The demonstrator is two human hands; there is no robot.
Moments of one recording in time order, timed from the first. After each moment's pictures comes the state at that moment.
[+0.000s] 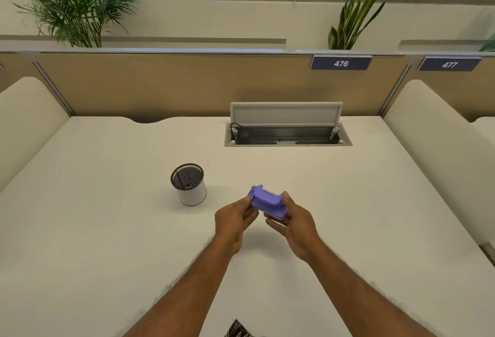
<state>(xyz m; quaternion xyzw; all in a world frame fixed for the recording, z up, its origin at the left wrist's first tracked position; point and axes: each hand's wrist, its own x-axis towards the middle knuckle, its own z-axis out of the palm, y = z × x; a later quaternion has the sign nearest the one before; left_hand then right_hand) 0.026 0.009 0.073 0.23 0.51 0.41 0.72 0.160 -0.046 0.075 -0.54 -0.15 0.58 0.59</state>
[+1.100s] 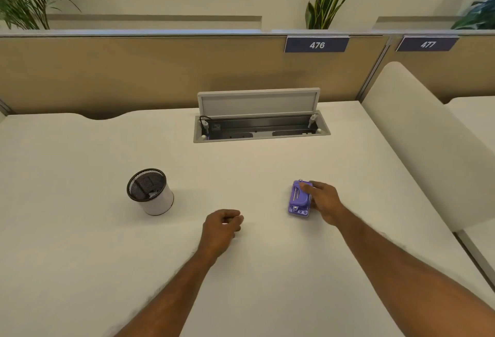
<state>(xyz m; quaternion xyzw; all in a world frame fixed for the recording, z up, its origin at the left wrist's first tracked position) 0.052 0.027 0.022 0.51 0.57 0.24 0.60 0.335 -0.005 0.017 -0.71 -0.18 0.46 0.51</state>
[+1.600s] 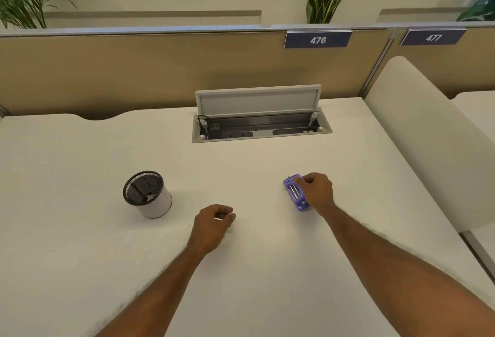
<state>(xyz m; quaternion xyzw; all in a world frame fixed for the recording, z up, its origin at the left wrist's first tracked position) 0.042 0.053 0.016 0.59 0.57 0.21 0.53 0.327 0.025 0.016 -0.83 -0.29 0.27 0.39</state>
